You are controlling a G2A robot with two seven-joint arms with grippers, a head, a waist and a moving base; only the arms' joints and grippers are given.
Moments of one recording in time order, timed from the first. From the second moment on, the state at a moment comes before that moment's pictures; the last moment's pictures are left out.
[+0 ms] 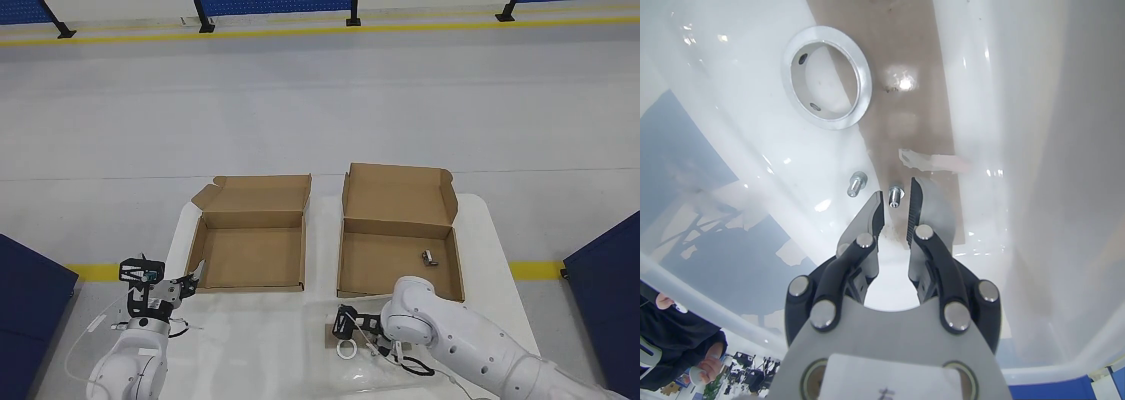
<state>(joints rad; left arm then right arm) 1.73 -1.15 -1.60 -1.80 1.33 0.00 0.00 -0.96 -1.02 0.57 -1.64 -0.87 -0.35 1.41</state>
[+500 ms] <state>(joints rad) 1.73 -1.15 -1.60 -1.80 1.33 0.00 0.00 -0.98 -1.00 0.63 -1.77 -0.88 -0.30 1.49</state>
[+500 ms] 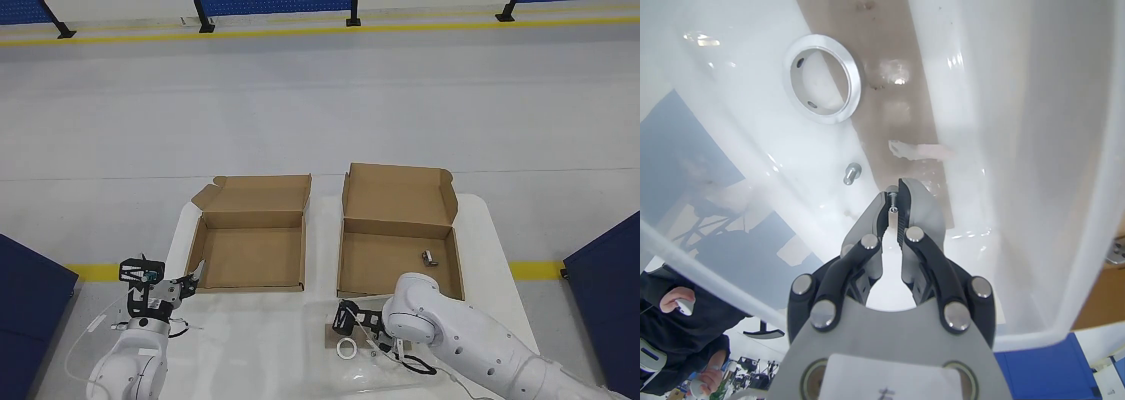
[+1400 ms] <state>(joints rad) 1.73 -1.15 -1.60 -1.80 1.33 0.00 0.00 -1.05 -0.93 0.81 -1.88 -0.67 -0.38 1.44</state>
